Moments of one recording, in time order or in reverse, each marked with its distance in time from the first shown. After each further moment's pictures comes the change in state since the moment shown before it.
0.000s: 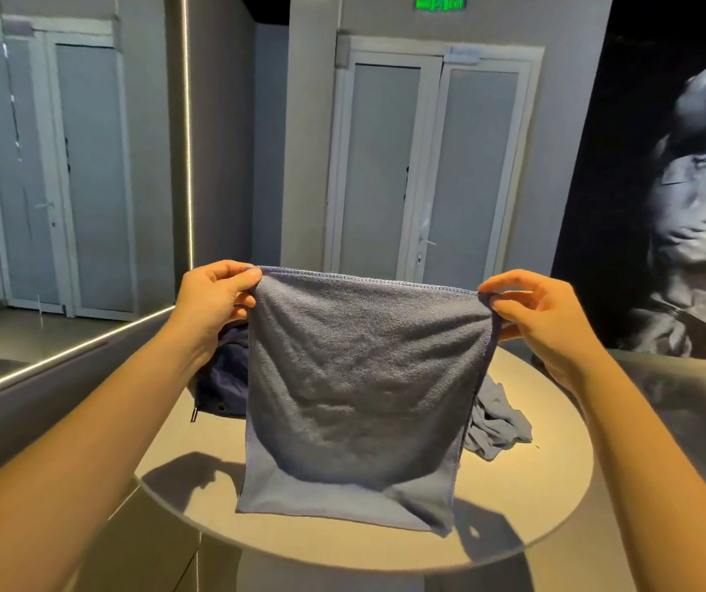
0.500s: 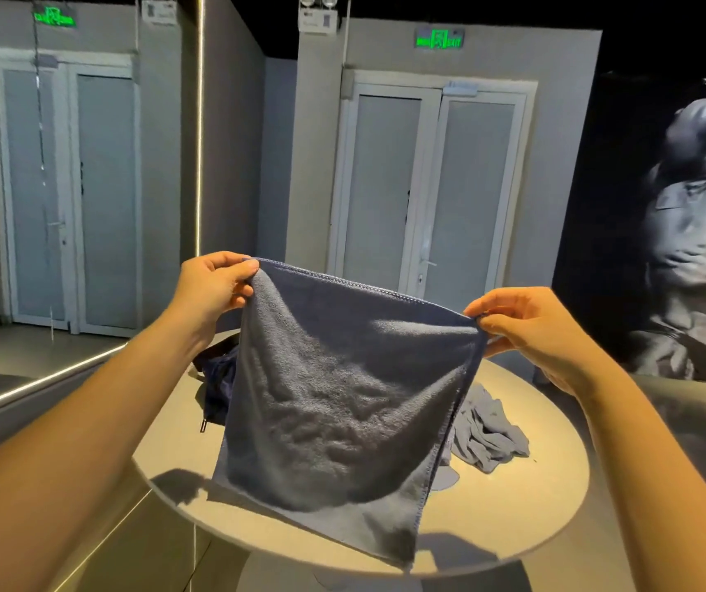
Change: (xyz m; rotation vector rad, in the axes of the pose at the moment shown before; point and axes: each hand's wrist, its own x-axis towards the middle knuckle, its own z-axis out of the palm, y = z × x) left_hand -0.007 0.041 -0.013 0.023 0.046 0.076; right_hand -0.016 -0.045 -0.002 -0.093 -0.145 0.015
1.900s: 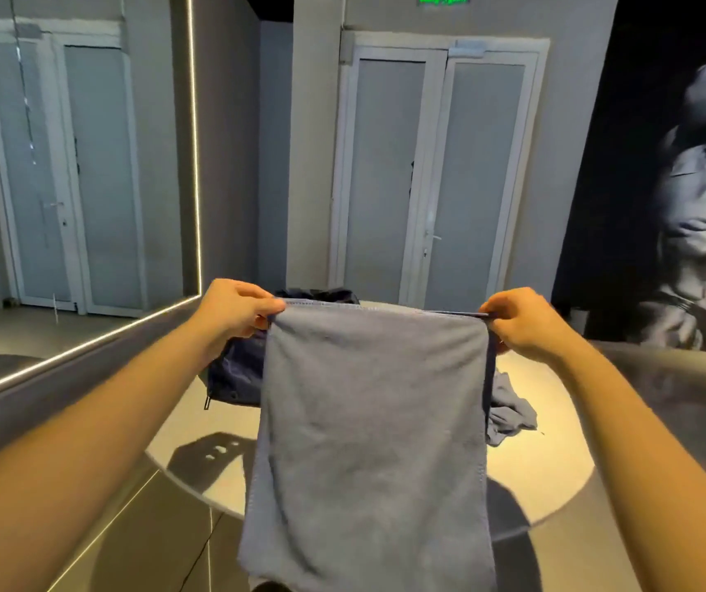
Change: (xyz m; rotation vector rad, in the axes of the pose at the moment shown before) left_hand -0.005 -0.053 0.009 0.310 -0.181 -0.206; right_hand 0.026 0.058 0.013 -0.385 -0.044 0.227
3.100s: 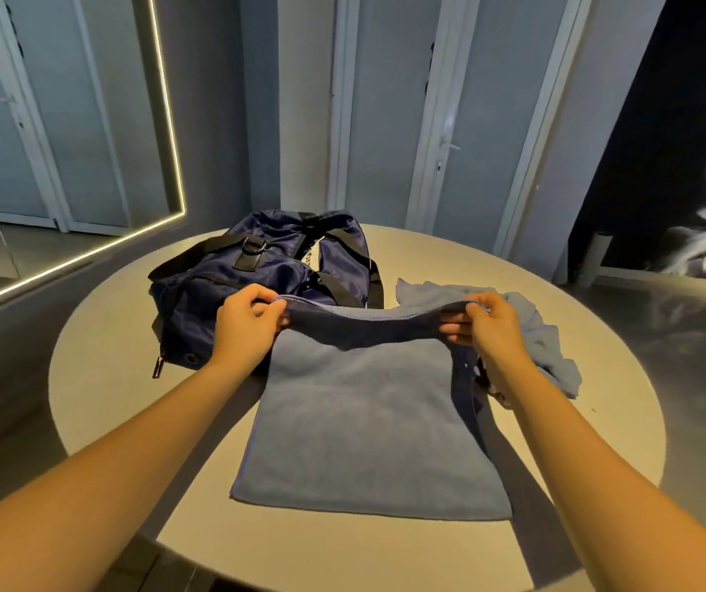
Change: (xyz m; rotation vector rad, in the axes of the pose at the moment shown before) left_hand 0.097 -0.171 0.110 0.098 0.140 0.127; right_hand 0.102 0.090 0.182 0.672 0.111 0.417
